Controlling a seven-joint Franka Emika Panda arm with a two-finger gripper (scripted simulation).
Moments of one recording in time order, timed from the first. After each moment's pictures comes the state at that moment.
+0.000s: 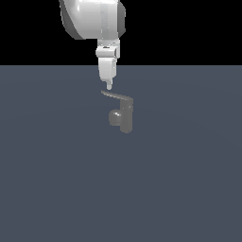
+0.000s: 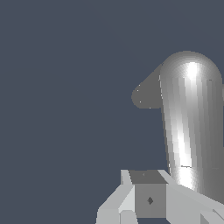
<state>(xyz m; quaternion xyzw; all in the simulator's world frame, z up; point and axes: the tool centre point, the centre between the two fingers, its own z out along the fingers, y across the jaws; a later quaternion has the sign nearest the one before) 0.142 0.049 0.197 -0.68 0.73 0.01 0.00</state>
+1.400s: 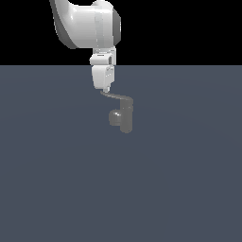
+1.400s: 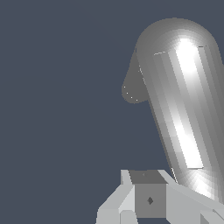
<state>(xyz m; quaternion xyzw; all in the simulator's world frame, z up) 0.123 0.062 0.173 -0.66 0.76 0.00 0.00</state>
